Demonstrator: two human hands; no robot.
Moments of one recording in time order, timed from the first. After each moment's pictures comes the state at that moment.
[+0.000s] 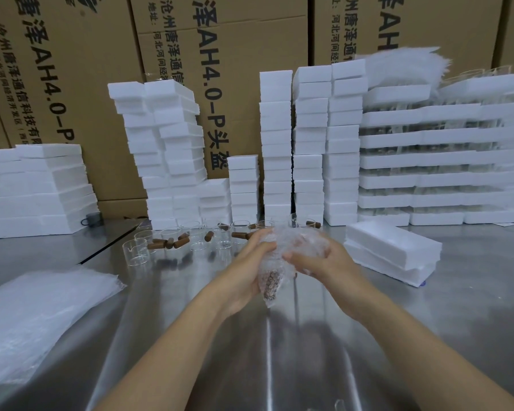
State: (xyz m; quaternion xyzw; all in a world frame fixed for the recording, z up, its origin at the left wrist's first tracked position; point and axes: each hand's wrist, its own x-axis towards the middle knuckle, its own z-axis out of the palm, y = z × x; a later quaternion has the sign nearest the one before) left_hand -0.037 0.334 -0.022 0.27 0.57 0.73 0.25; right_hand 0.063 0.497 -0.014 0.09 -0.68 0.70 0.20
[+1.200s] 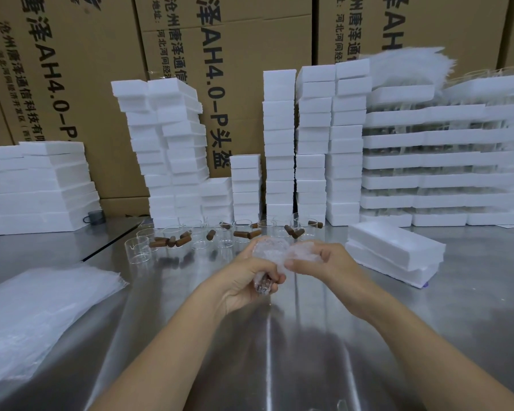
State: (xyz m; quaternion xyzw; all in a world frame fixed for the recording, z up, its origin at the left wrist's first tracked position) left_hand -0.035 0.325 -0.017 0.22 0.56 0.74 0.32; right_hand 0.060 0.506 -0.017 0.09 -0.77 0.60 0.17
